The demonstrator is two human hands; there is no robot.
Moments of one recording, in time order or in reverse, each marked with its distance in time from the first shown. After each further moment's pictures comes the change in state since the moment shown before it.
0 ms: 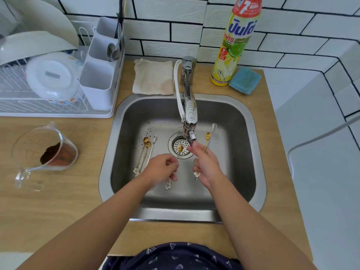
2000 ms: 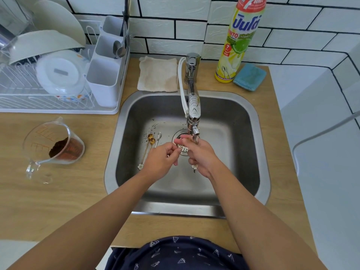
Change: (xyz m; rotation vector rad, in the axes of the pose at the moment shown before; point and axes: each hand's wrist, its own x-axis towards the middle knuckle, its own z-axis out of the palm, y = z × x) left_hand -0.014 0.015 -0.011 0.248 0.200 0.323; right_hand 0.001 -0.011 0.020 -0.243 -0.277 -0.020
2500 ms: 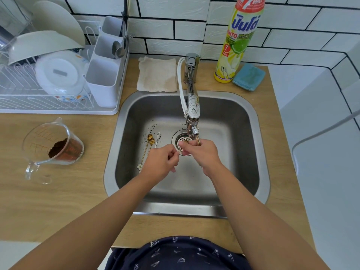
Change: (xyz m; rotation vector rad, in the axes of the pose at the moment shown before) left_hand -0.005 -0.001 0.001 0.097 0.002 0.034; right_hand -0.004 -0.004 -0.003 -0.304 0.231 -0.083
